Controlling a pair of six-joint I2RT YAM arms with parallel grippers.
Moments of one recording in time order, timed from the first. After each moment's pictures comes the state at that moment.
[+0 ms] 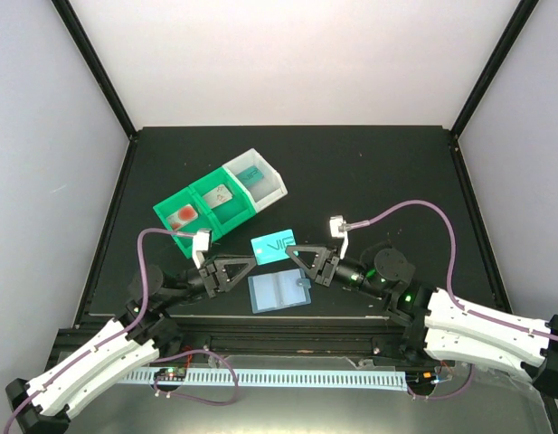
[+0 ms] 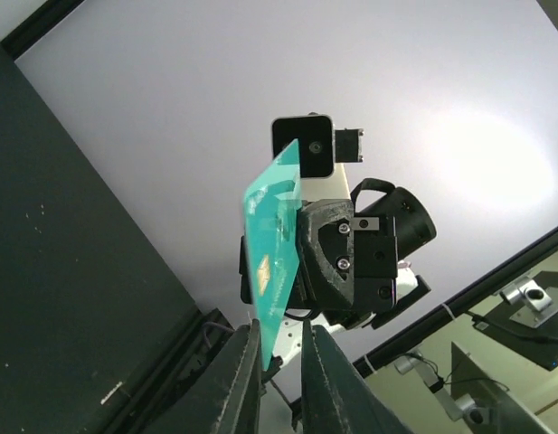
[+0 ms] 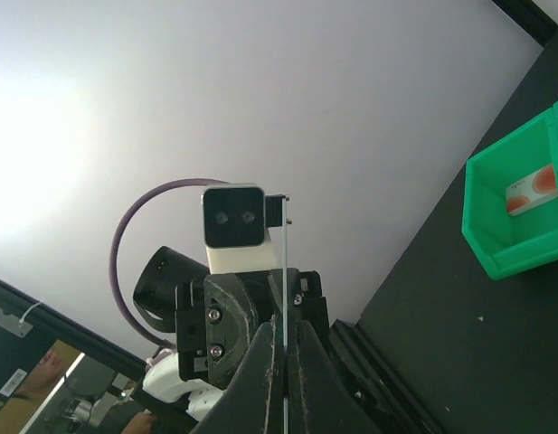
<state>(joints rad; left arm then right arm) -0.78 0.34 0.29 0.26 0.45 -1.05 1.09 0.81 0.50 0.42 -0.13 0.97</state>
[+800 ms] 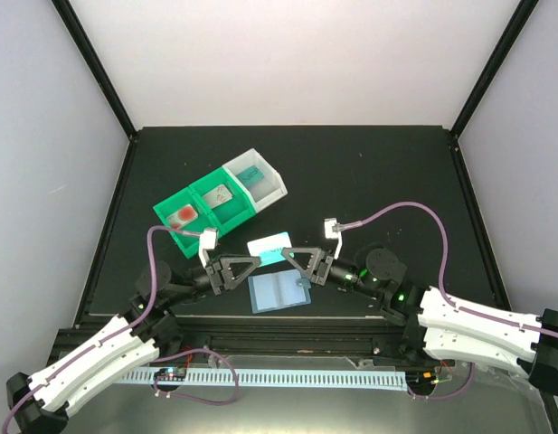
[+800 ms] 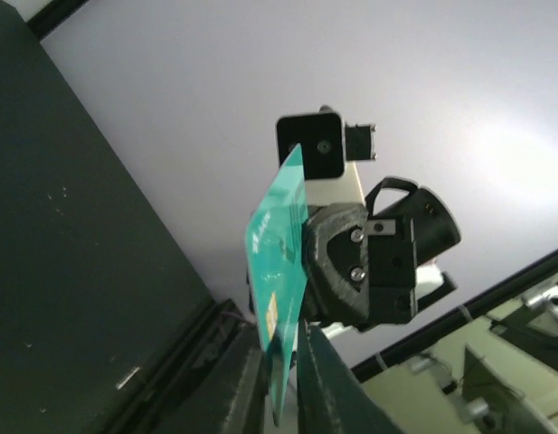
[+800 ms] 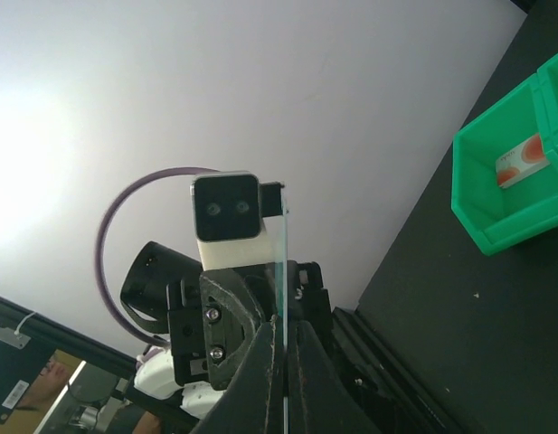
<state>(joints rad) -0.78 0.40 0.28 0.26 0.45 -1.07 1.09 0.86 0.48 0.46 -0.12 1.04</state>
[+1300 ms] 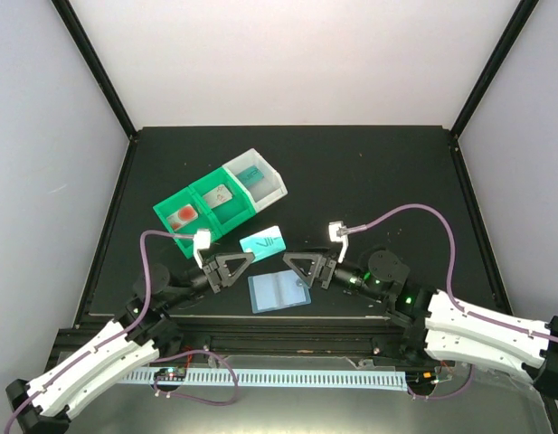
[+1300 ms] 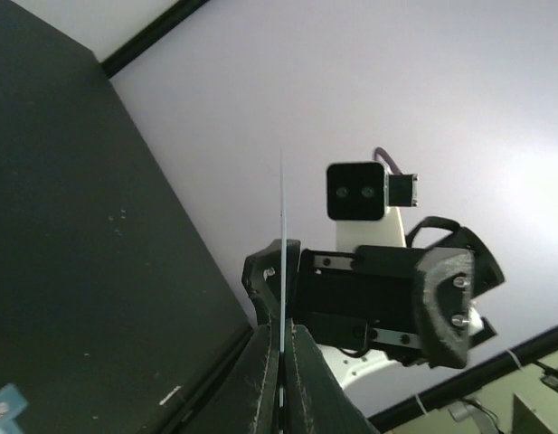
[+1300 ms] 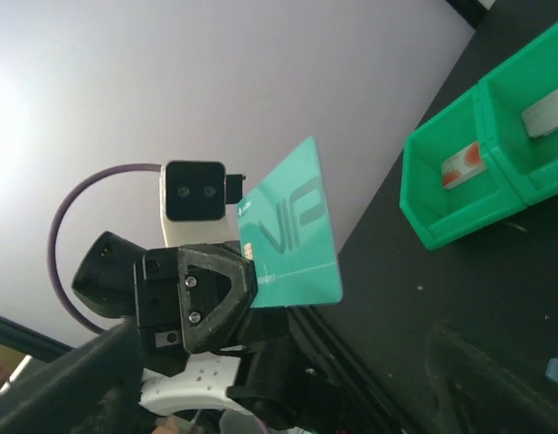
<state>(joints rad) -0.78 0.34 0.28 0.17 0.34 -1.04 1.09 0.81 0.47 0.35 -0.09 0.97</state>
